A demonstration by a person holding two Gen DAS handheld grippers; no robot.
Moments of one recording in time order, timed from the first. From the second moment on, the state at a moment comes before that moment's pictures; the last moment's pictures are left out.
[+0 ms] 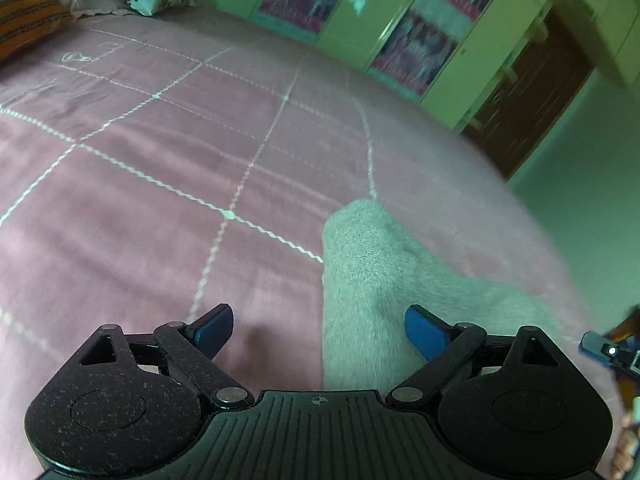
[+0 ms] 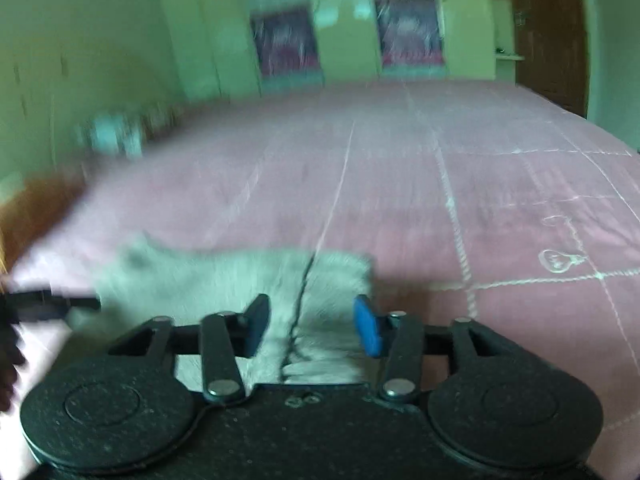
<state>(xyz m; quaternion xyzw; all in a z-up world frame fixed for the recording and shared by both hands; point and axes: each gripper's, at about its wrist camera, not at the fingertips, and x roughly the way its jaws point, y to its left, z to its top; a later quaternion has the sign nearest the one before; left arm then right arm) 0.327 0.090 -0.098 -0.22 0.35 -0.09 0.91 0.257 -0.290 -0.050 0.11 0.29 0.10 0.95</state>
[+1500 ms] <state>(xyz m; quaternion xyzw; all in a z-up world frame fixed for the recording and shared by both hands) 0.375 0.100 -0.137 -0.36 0.44 -0.27 0.78 0.285 -0.350 -0.127 0.43 0.41 0.21 0.78</state>
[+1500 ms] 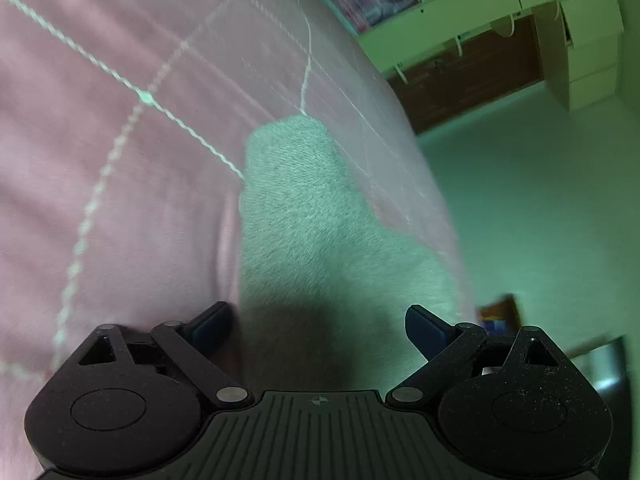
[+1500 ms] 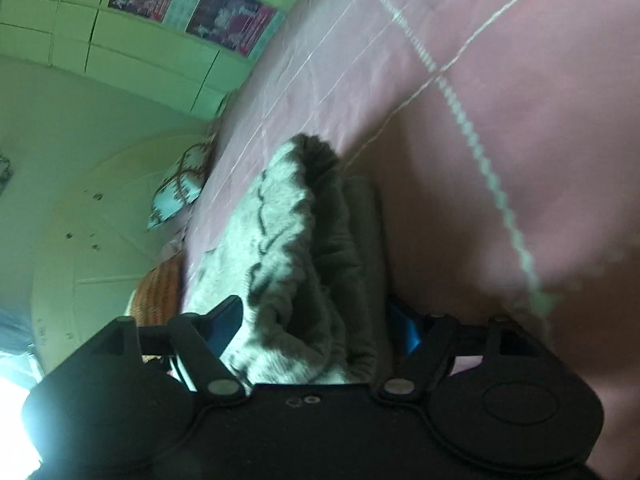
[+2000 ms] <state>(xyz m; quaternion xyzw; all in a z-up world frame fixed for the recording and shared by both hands) 0.430 0.107 -0.062 -0.34 0.32 -0.27 0.84 0.380 -0.296 -0.013 0.28 0.36 0.32 0.83</state>
